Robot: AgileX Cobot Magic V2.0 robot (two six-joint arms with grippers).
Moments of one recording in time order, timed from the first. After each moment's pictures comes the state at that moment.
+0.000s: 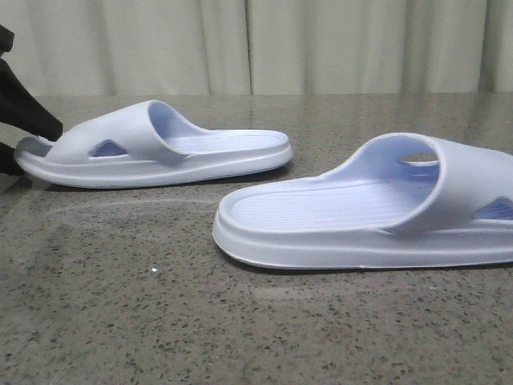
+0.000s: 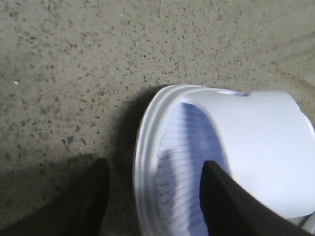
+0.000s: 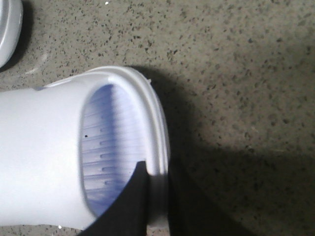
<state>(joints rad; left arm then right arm) 0.04 1.51 -0.81 -1.26 0.76 0.89 -0.26 1.06 -0.56 0.89 0.89 -0.70</state>
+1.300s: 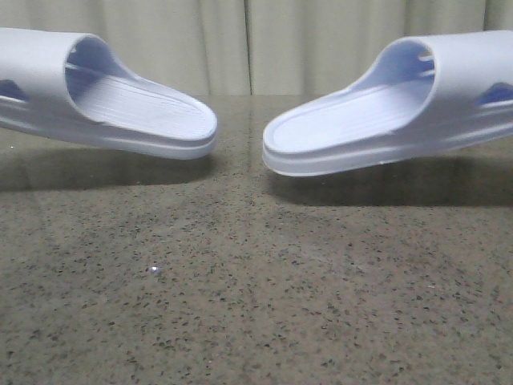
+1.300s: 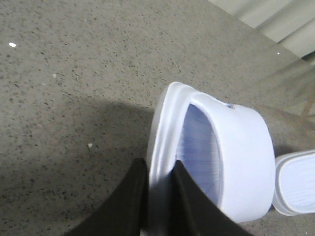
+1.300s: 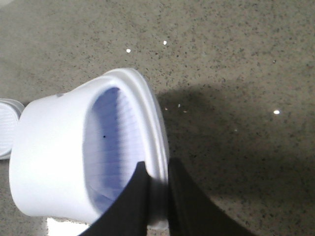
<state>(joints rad) 0.32 1.24 -0.81 -1.19 0.99 0.89 -0.33 1.02 -0.74 0.97 0.90 -0.70</state>
